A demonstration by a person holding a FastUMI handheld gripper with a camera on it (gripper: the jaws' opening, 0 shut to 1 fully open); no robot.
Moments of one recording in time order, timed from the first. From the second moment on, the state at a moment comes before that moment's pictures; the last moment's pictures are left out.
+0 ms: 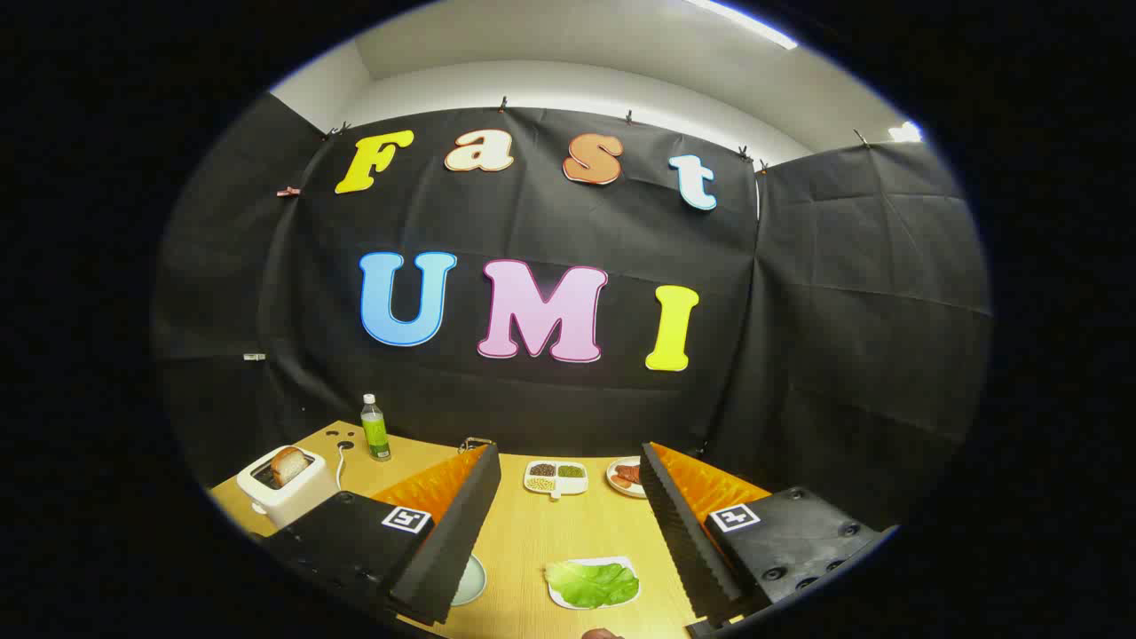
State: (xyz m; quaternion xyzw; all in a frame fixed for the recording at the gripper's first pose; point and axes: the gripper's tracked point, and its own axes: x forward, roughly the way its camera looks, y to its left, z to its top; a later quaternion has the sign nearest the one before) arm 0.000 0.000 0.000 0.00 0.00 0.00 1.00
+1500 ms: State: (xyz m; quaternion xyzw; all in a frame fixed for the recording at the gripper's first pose) arm 0.028 -0.001 -0.105 -0.01 0.12 0.08 0.99
